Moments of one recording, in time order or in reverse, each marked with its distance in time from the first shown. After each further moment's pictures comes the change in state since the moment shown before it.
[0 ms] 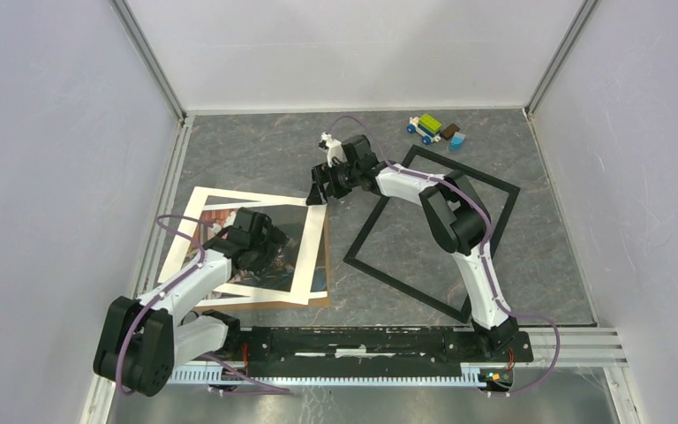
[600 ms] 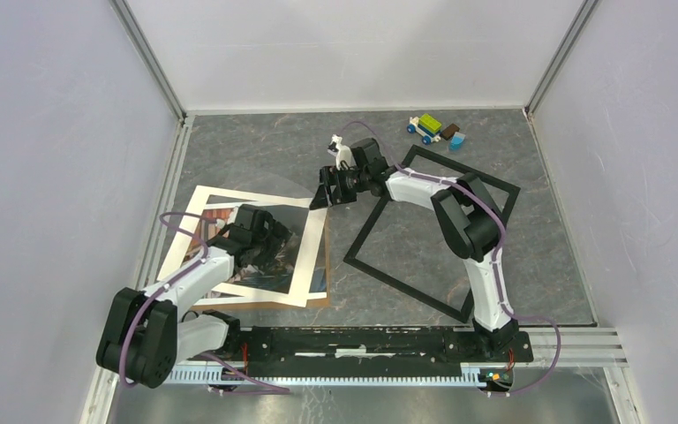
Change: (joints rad) left arm 0.000 0.053 0.000 0.125 0.026 0.001; right arm -0.014 -0.107 -0.140 0.030 -0.095 0.169
